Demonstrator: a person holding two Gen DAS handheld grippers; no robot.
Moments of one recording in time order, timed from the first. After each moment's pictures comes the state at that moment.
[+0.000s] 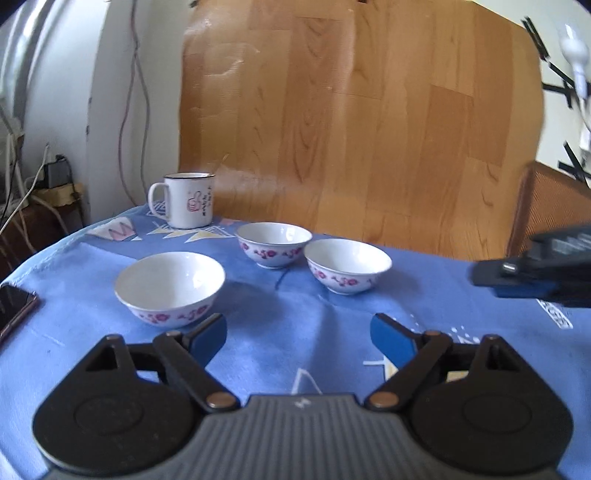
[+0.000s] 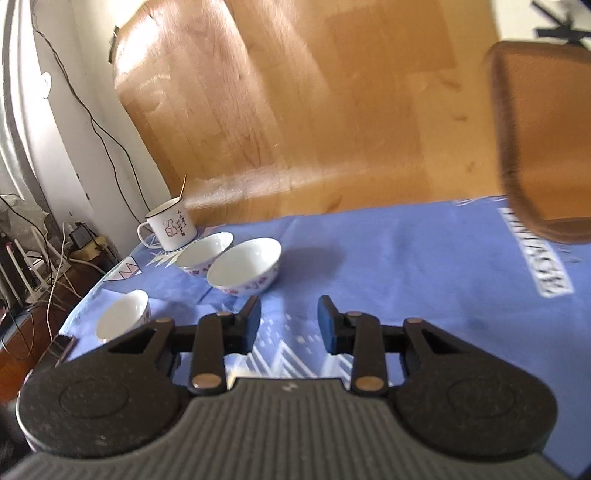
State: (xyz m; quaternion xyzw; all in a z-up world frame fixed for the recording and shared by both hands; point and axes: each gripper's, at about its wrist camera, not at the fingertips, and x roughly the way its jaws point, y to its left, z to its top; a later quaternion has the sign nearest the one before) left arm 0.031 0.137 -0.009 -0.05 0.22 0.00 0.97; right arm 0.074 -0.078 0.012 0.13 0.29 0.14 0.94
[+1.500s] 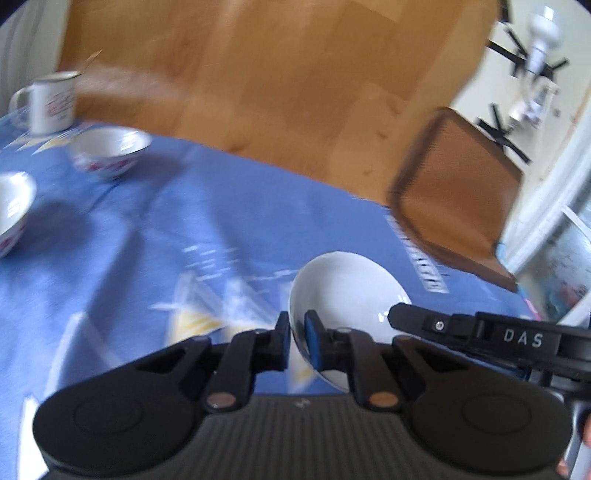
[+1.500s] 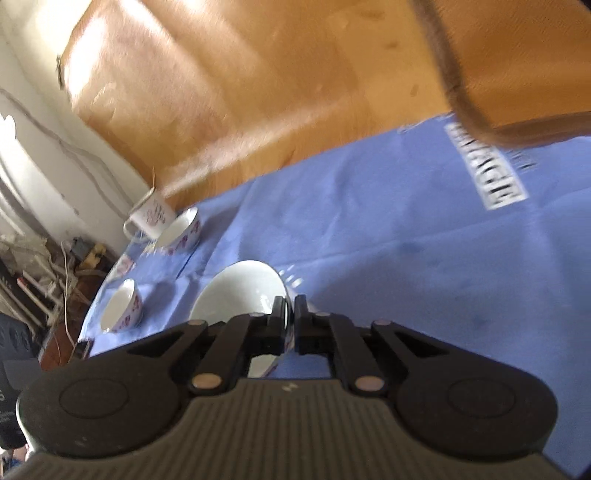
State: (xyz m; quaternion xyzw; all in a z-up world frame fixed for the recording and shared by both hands) left arm 0.072 0.056 0.003 -0.12 0.38 -0.19 0.90; right arm 0.031 -0.160 0.002 0.23 0.34 0.12 0.90
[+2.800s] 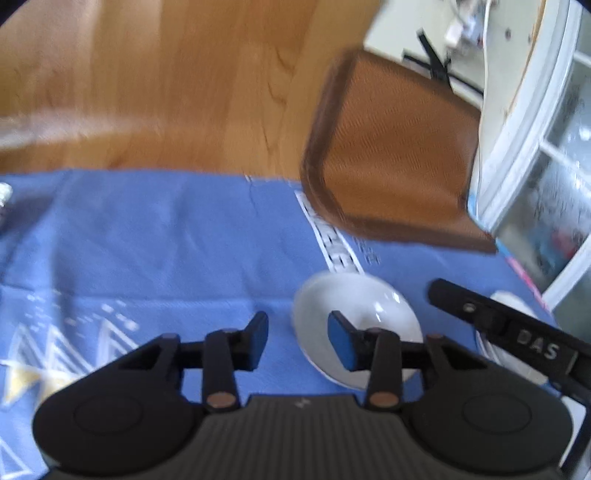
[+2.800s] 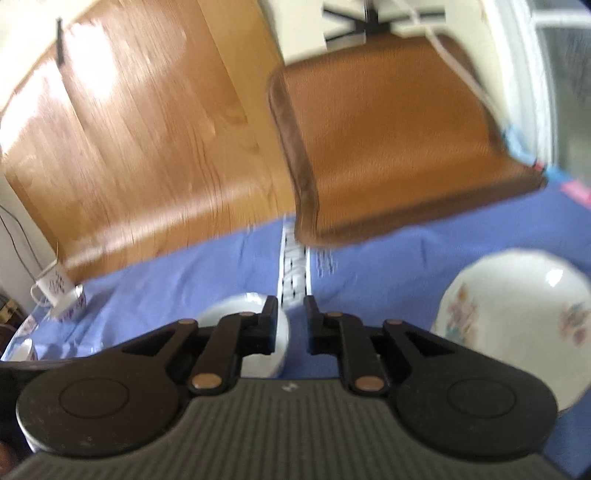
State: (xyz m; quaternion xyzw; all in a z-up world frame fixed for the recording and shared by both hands) left arm 0.083 -0.077 0.002 -0.04 0.37 -0.23 0.90; right arm -0.004 -0.254 0.013 0.17 0.23 -0.03 0.96
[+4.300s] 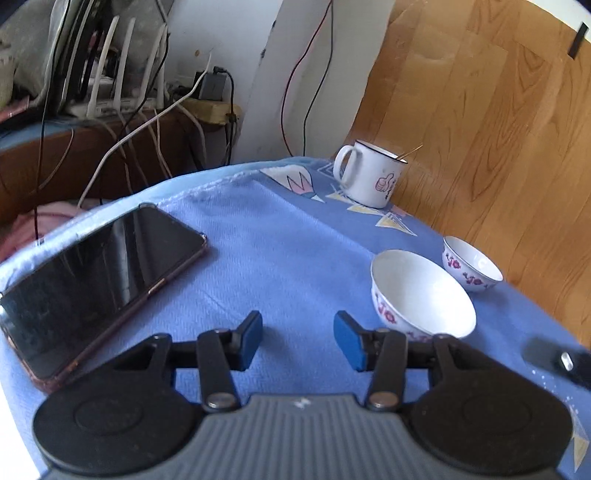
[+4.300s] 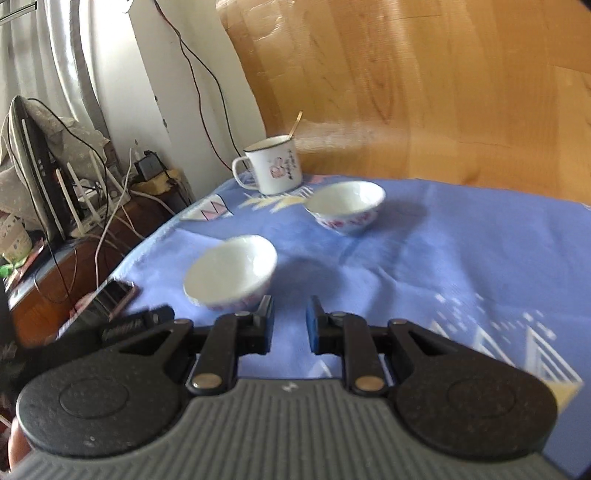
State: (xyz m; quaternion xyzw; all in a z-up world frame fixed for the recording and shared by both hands) left arm 0.035 0.292 -0.023 -0.20 0.28 0.14 0.93; right arm 0.073 0.062 0.007 0.06 0.31 0.25 0.91
